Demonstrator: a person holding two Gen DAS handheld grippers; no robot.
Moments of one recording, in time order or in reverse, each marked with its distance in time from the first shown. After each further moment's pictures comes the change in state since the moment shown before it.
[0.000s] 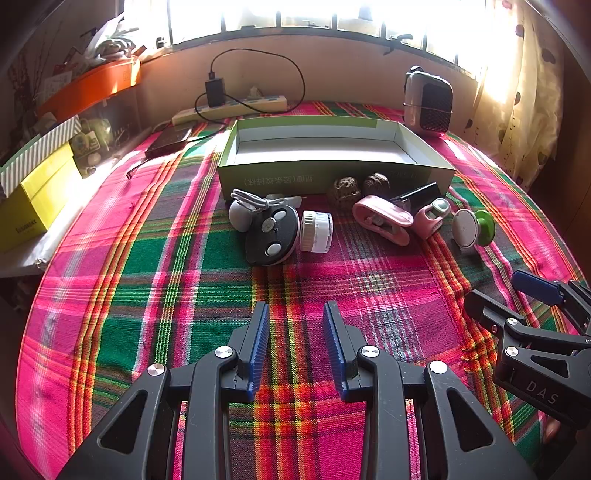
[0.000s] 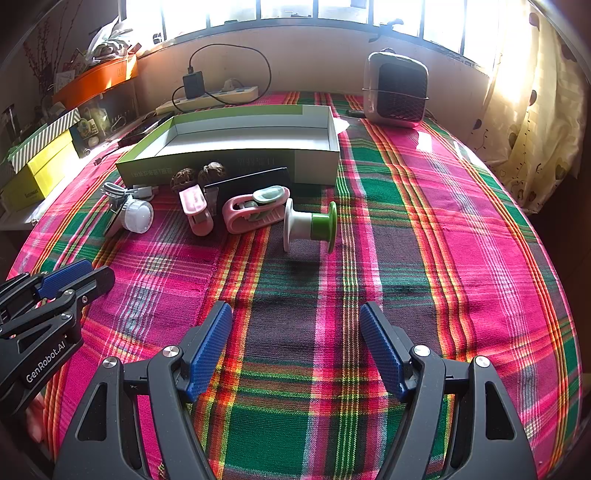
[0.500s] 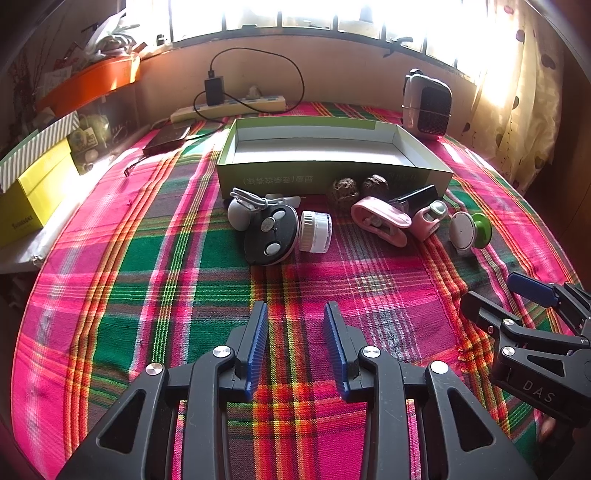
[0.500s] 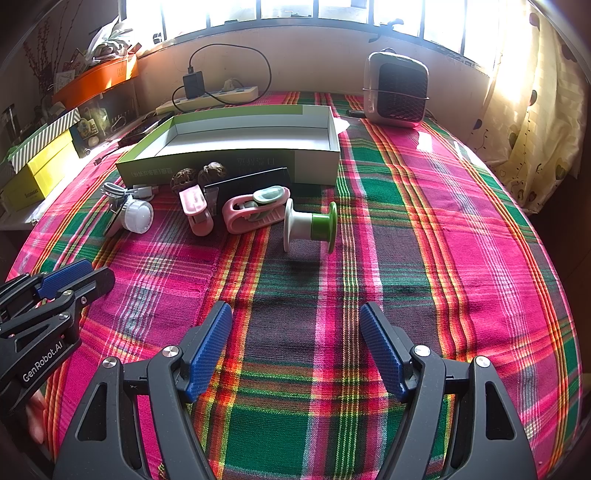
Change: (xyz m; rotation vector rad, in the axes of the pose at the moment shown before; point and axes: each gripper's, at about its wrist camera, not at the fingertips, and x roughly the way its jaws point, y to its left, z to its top) left arm 0.000 0.003 0.003 -0.010 0.000 -0.022; right arm 0.000 0.002 0.000 -0.001 0.000 0.000
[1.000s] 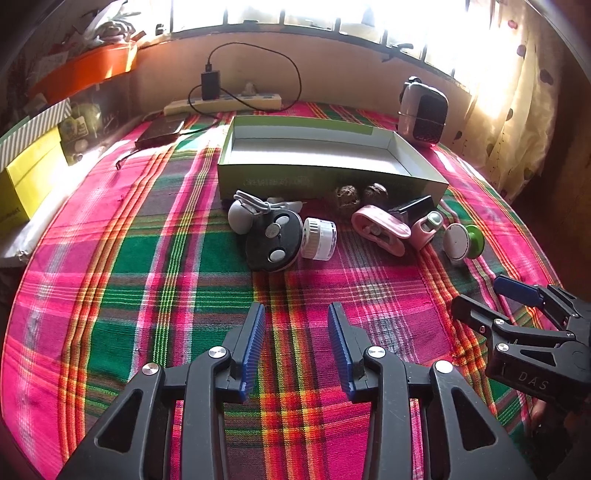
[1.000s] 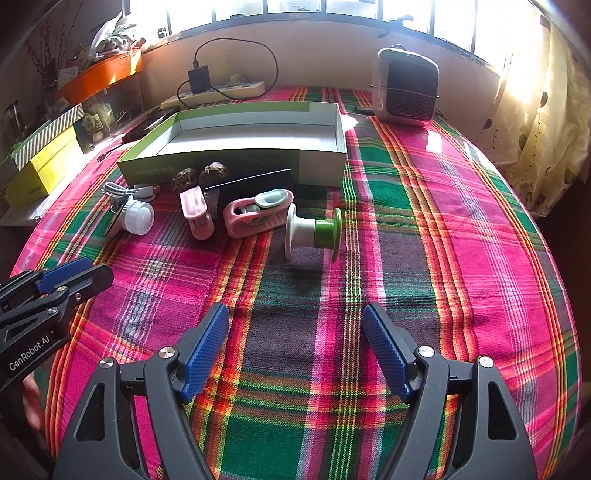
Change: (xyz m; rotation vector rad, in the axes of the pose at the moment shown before) left arm 0.001 0.016 0.005 -0.037 0.011 -0.079; right arm 0.006 -0.004 0.008 -0.016 0.028 0.032
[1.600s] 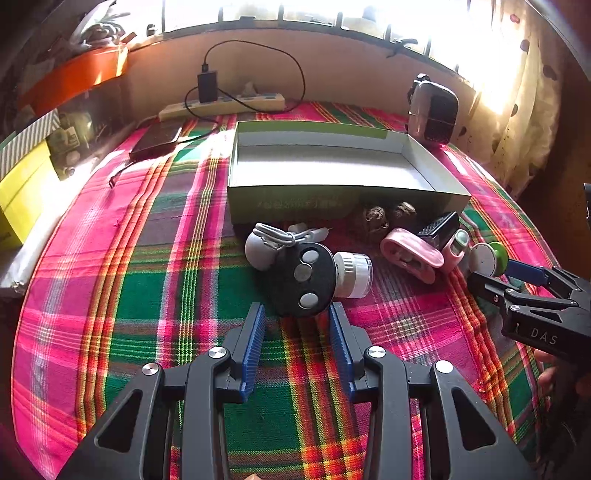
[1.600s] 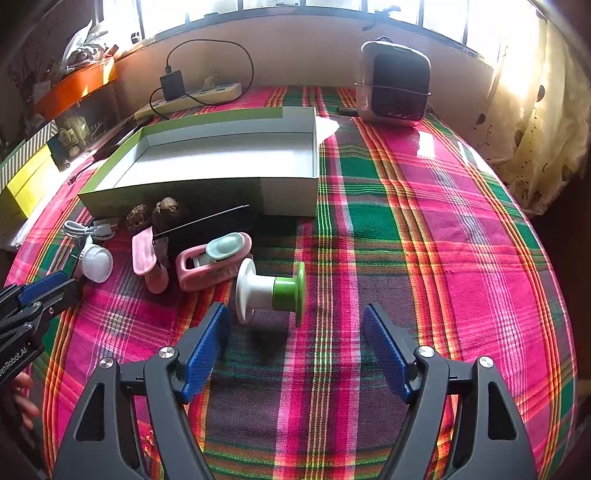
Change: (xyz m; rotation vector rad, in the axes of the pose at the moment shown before) left arm 0.020 0.014 0.026 0.045 0.014 0.005; right arm 0.025 -0.017 0.031 0.031 0.014 -0.035
